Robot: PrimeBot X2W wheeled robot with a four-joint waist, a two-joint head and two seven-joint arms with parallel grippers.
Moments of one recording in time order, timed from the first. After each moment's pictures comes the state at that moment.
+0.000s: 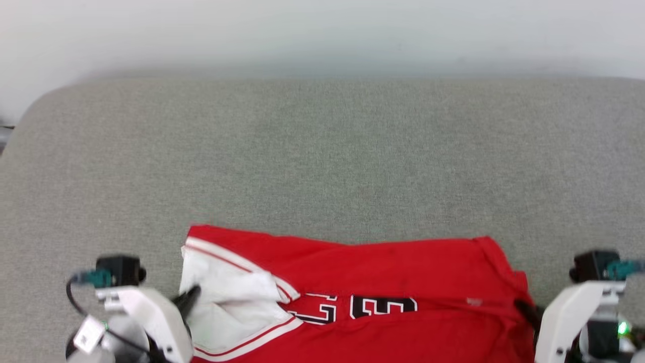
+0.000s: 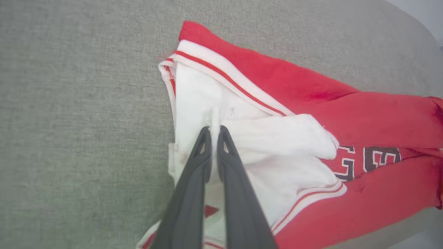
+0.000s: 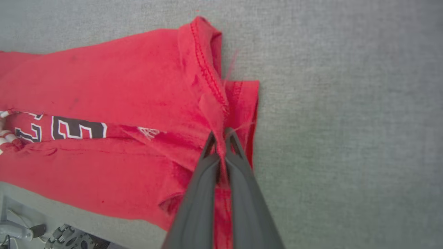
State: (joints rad) left arm -0.16 0.60 -0.47 0.09 -1.00 0.14 0.26; right arm -0.03 -0.18 -0.08 0.01 0.43 0.13 0.75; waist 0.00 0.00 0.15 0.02
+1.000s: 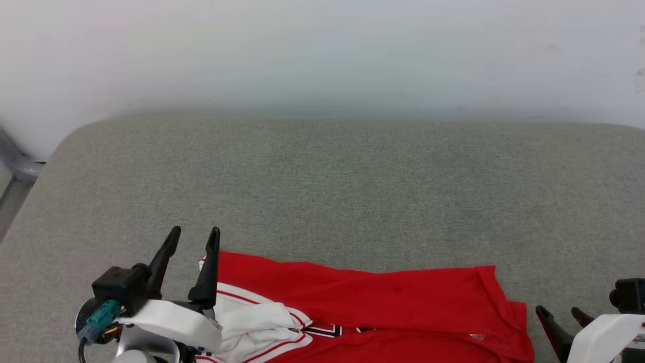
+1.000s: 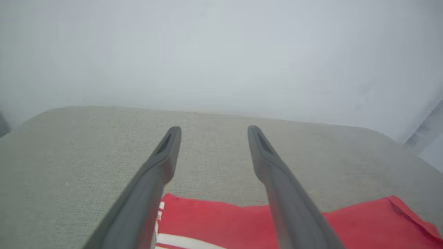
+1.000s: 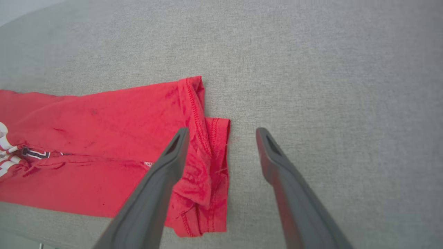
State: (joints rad) left arm -0.10 0.47 -0.44 0.00 -0.70 0.19 -0.25; right arm 0.12 -0.15 -0.18 -0.09 0.35 0.13 0.60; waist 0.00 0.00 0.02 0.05
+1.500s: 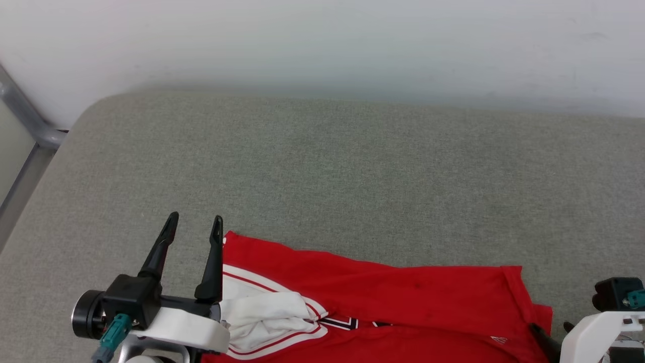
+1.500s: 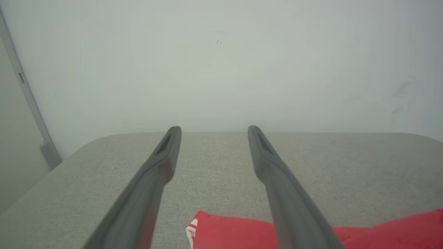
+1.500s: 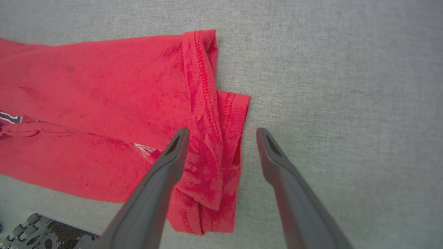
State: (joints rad) left arm -0.05 0.39 -0.35 -0.10 -0.43 0.21 -0.26; right arm 0.11 -0.19 -0.14 -0.06 0.33 0.13 0.71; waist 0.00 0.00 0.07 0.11
